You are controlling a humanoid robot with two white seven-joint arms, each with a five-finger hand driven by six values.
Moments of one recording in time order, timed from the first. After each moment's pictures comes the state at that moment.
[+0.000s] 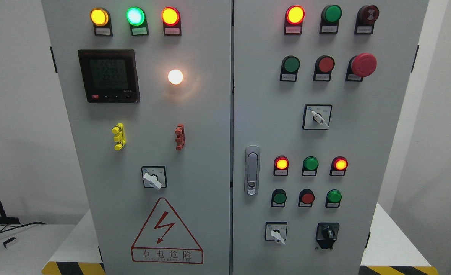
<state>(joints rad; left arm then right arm) -0.04 -0.09 0.08 0.06 0.00 -0.16 0.05 0.13 0.00 -0.29 -1.72 0.00 0.06 0.13</state>
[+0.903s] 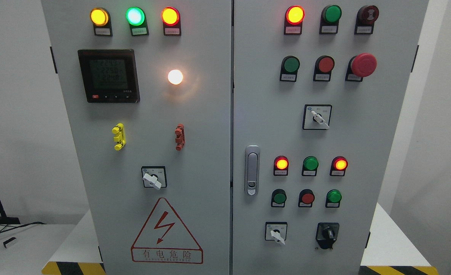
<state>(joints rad) -0.04 -0.09 0.08 0.06 0.00 -0.16 0.05 0.03 0.00 -0.29 -1.72 0.00 0.12 0.12</state>
